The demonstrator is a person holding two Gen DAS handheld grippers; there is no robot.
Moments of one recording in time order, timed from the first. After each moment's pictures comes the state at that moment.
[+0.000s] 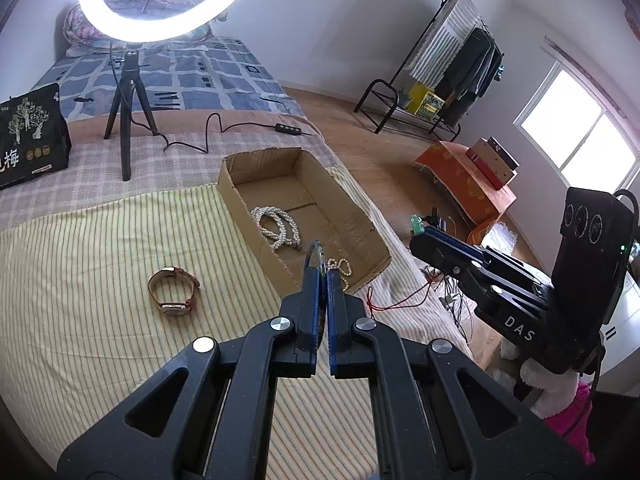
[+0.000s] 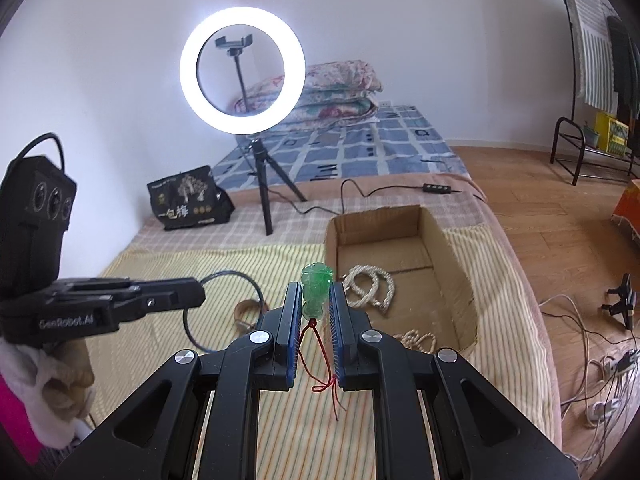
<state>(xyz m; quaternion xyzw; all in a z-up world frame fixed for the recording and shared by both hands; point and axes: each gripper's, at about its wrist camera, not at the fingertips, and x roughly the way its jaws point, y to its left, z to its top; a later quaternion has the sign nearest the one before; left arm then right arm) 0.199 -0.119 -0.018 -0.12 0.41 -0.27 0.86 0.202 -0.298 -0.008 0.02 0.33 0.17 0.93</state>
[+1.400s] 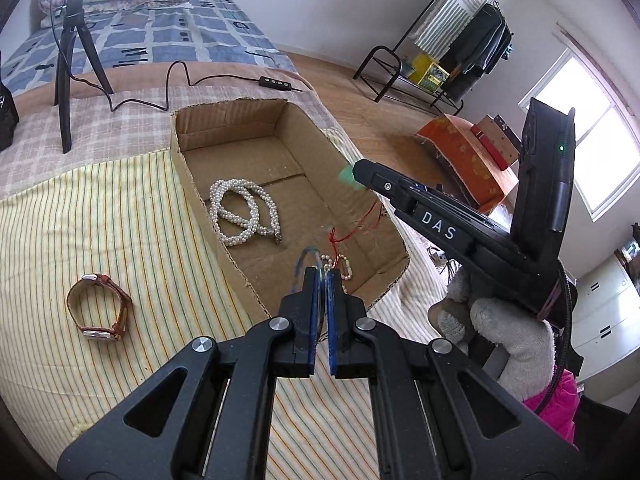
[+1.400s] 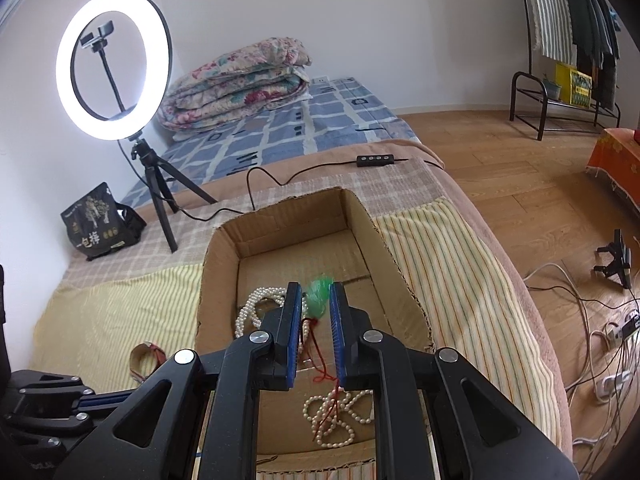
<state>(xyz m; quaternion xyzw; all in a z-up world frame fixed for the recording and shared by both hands) 0.262 -0.189 -0.089 -0.12 0.47 -0.28 0.83 0.306 -0.347 -0.077 0.07 0.37 0.08 0.92</state>
